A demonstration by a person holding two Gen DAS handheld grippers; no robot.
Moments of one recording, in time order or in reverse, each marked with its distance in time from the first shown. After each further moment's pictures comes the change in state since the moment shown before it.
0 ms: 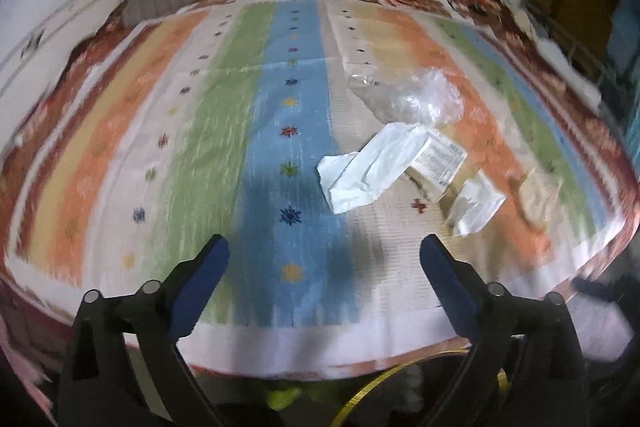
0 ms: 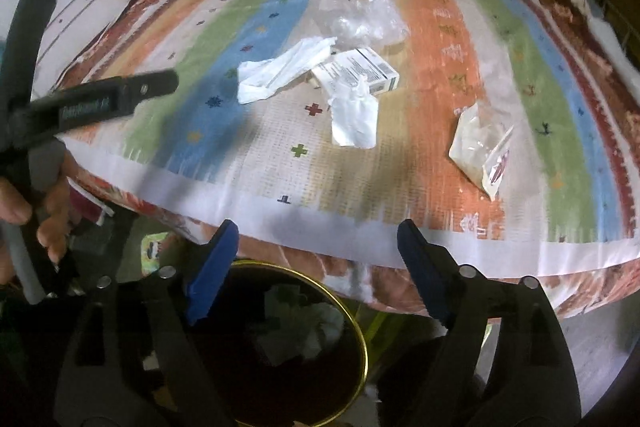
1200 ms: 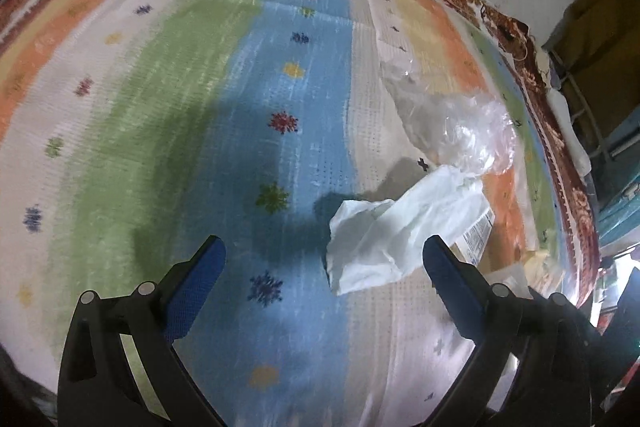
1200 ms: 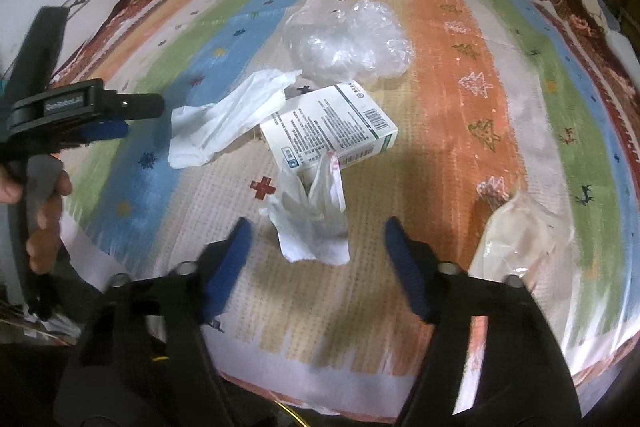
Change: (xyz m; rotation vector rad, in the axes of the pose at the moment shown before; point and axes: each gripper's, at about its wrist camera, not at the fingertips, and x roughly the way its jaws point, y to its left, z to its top) left arm 0.123 0.047 0.044 -0.301 0.165 -0.243; right arm 0.096 -0.029 0.074 -0.034 -0.039 -0.003
